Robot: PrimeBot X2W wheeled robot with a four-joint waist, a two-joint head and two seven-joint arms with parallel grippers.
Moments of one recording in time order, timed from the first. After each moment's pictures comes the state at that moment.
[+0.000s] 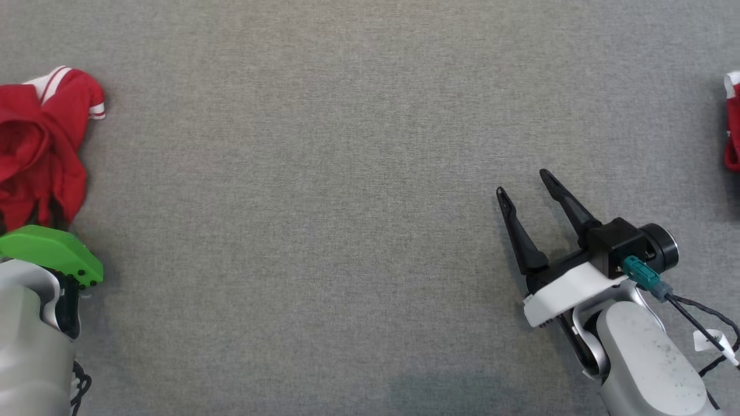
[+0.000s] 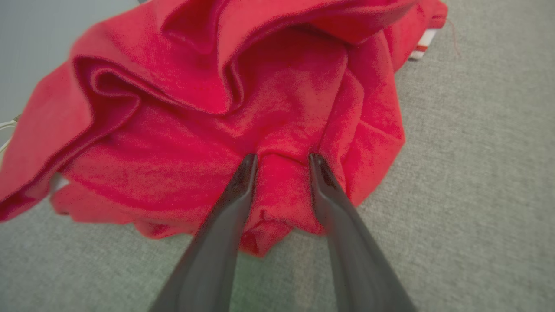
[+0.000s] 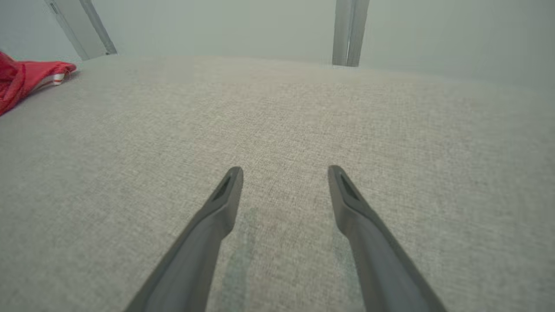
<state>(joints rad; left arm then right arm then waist) -0.74 0.36 -0.17 1.14 -0.59 -0.11 -0.21 -0.31 -0.19 0.25 0.25 0.15 0.13 -0.26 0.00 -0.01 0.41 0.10</state>
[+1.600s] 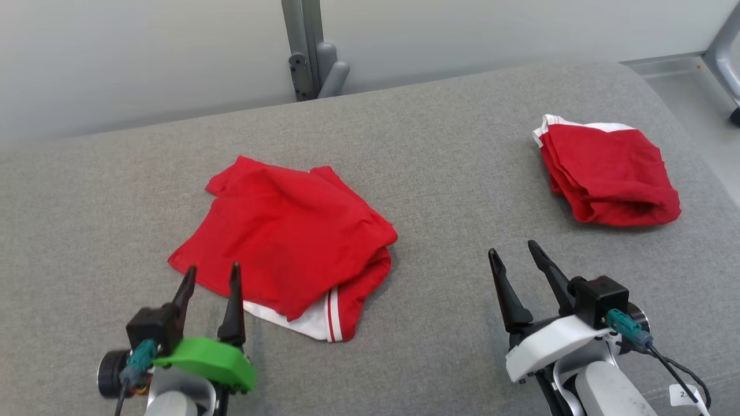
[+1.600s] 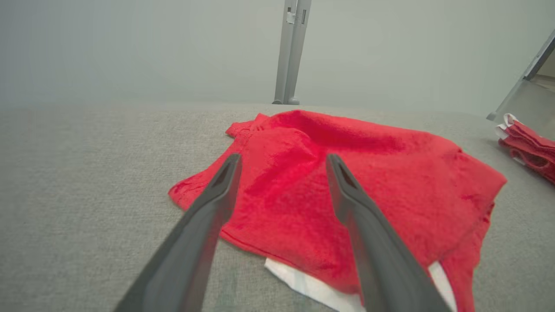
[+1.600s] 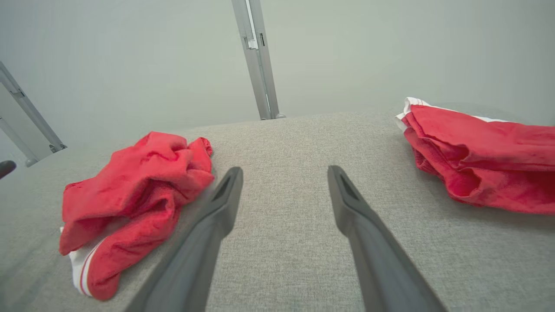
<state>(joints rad) -0.21 0.09 -0.17 0.45 -0.32 -0.04 -0.26 -0.17 -0.05 0.19 0.33 0.22 0.13 -0.26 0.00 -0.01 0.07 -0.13</state>
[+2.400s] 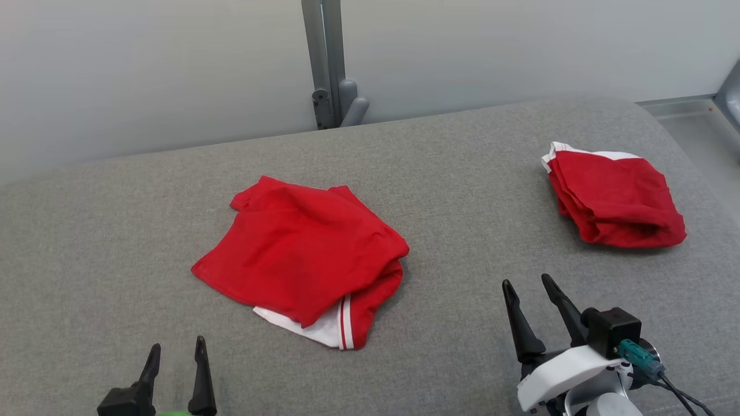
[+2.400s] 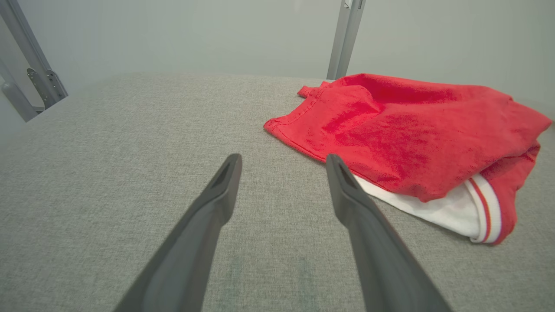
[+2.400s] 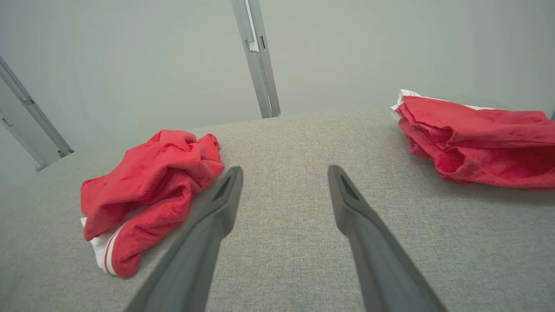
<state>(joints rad) 0.08 0.05 0.02 0.33 -0.20 -0.05 -0.26 -0.07 -0.05 0.15 0.31 0.23 0.13 -0.26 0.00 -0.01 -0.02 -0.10</state>
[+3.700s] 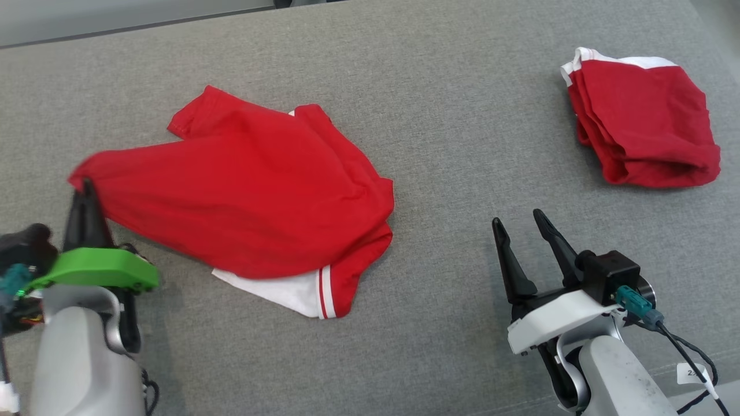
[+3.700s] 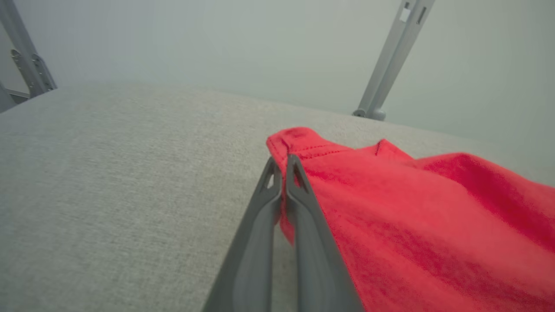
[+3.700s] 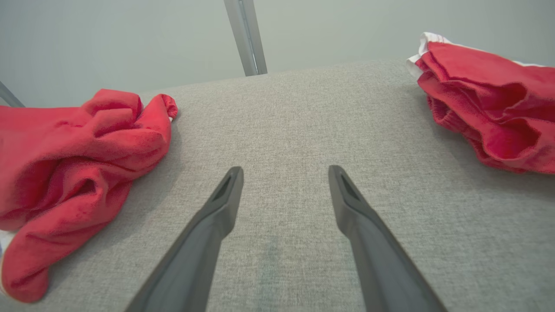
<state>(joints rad) -0.46 0.07 0.21 0.64 -0.19 -0.10 -0.26 -0.22 -0.05 0.17 0.29 0.21 0.13 -0.26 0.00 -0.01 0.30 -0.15</state>
